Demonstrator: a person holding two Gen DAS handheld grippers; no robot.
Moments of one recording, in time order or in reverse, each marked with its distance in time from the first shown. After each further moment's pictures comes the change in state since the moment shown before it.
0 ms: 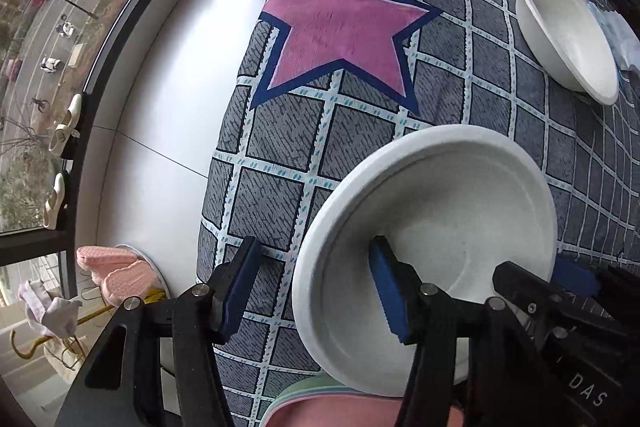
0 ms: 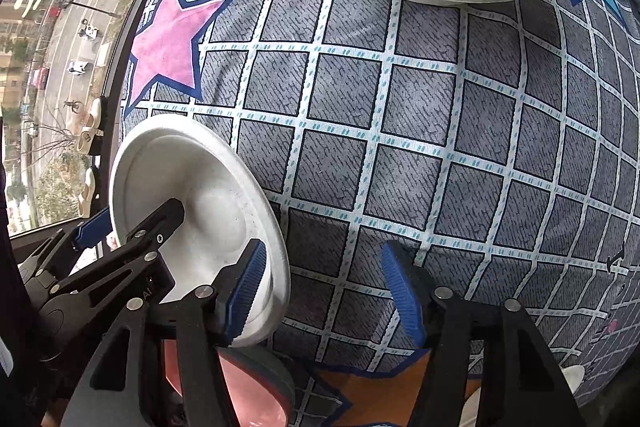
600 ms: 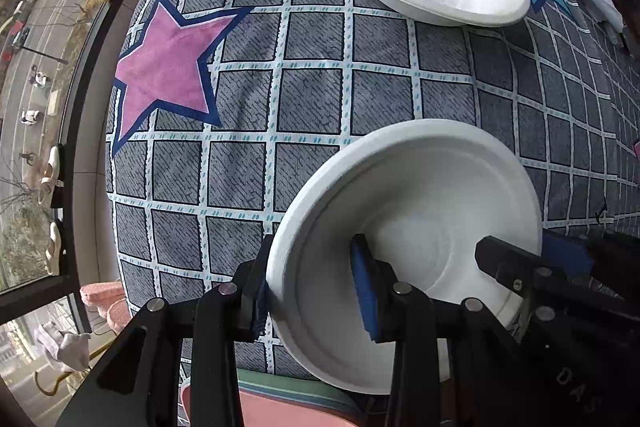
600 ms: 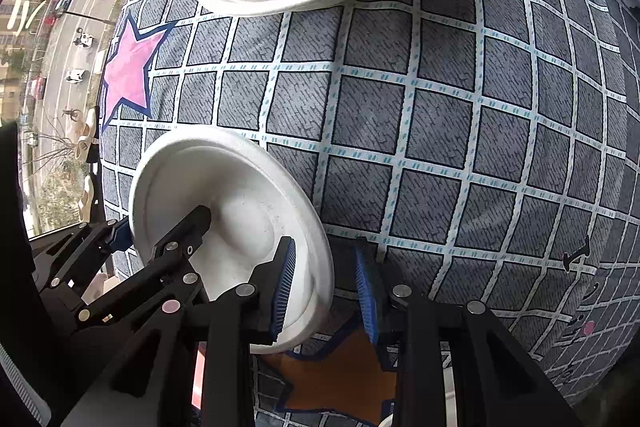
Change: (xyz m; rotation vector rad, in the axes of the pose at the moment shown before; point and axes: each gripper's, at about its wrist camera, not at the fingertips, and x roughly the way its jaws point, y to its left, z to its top) left arm -0.011 -0.112 -0.008 0.191 0.008 -0.015; right arm -0.039 -0.087 -0.007 0.047 0.005 0.012
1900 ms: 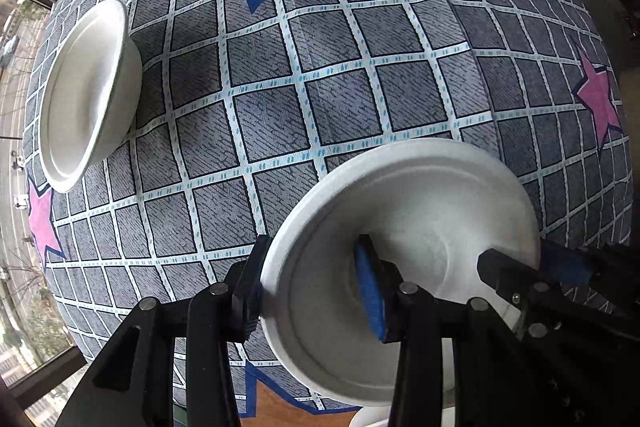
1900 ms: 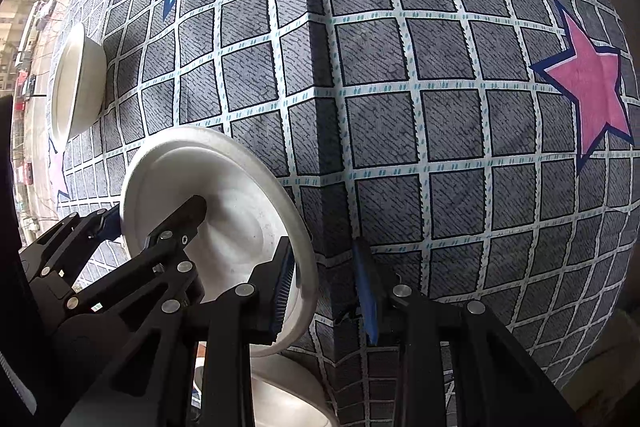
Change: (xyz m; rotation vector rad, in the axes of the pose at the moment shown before) left arm -0.029 -0.343 0.057 0.277 -0.023 0.000; right arm -0.064 -0.252 -0.032 0.272 -0.049 0.006
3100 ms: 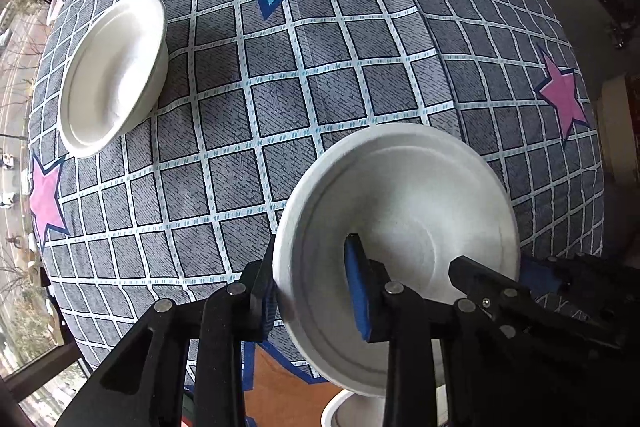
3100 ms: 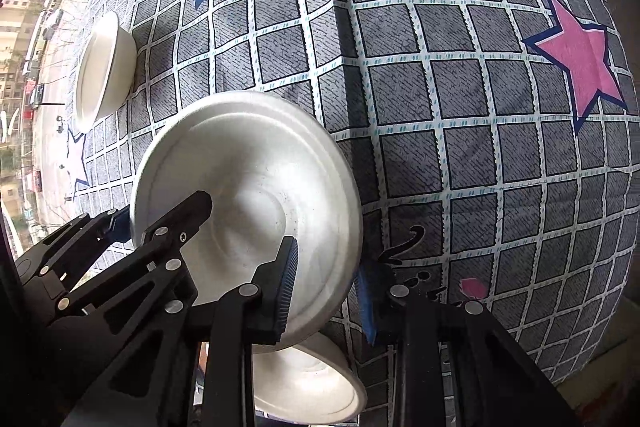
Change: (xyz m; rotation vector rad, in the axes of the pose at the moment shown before) left arm -0.050 0.027 -0.054 -0.020 -0.049 -0.091; right arm 0.002 0.066 -0.090 0.010 -0.041 0.032
